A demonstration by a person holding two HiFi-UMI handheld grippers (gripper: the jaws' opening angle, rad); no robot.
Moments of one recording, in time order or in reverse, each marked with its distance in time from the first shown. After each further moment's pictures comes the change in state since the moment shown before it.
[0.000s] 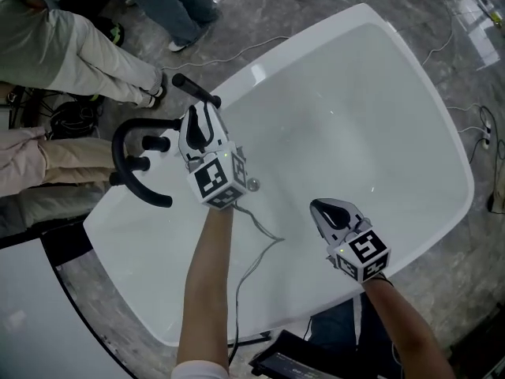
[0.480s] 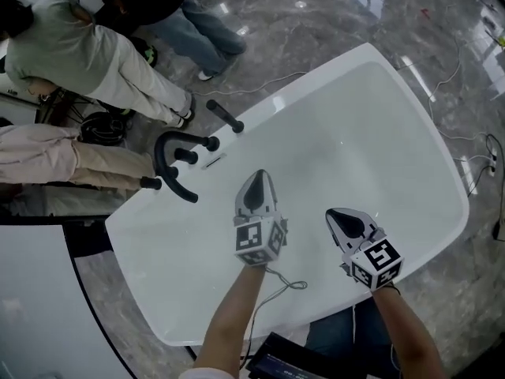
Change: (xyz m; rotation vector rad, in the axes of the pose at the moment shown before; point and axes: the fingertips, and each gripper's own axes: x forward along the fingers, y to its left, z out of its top) left arm -0.123 -0.082 0.001 -0.160 0.227 -0.199; right arm -0.057 0.007 0.061 -0.057 -0.111 0.031
